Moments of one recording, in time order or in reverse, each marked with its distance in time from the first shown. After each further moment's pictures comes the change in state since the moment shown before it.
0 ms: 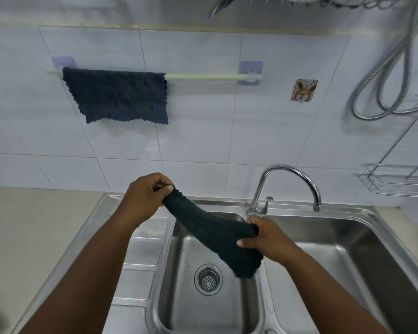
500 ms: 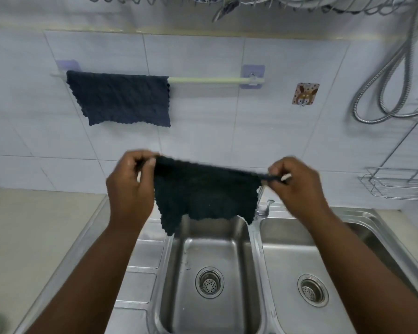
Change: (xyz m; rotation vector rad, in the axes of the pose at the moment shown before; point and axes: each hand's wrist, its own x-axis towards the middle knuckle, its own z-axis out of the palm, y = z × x) left_hand -0.017 0.020 -0.013 -0.141 0.565 0.455; right_hand 0.010 -0.065 -0.080 -0.153 0.598 -0.506
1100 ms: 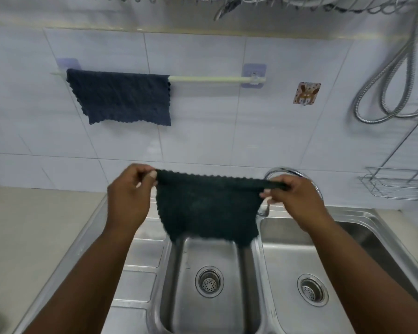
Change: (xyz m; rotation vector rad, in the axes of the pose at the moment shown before) left_hand -0.007 -0.021 -0.005 0.015 -0.120 -0.332; right_hand -0.013 0.020 0.008 0.454 -0.124 0.465
